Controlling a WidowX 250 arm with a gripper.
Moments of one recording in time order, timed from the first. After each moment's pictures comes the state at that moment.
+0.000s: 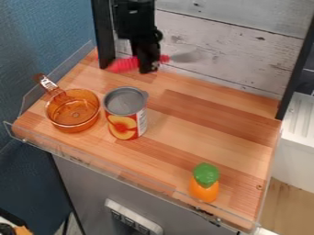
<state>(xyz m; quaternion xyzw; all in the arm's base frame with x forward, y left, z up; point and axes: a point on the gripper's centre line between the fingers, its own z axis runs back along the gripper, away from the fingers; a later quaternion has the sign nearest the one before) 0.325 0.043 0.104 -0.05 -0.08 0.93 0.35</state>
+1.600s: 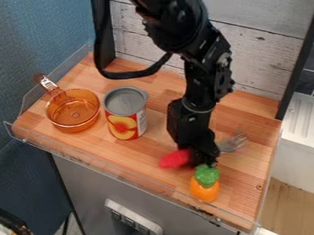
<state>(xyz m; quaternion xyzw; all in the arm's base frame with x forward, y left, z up) 0.284 -0.059 0.003 -0.01 -0.03 0.95 0.32</state>
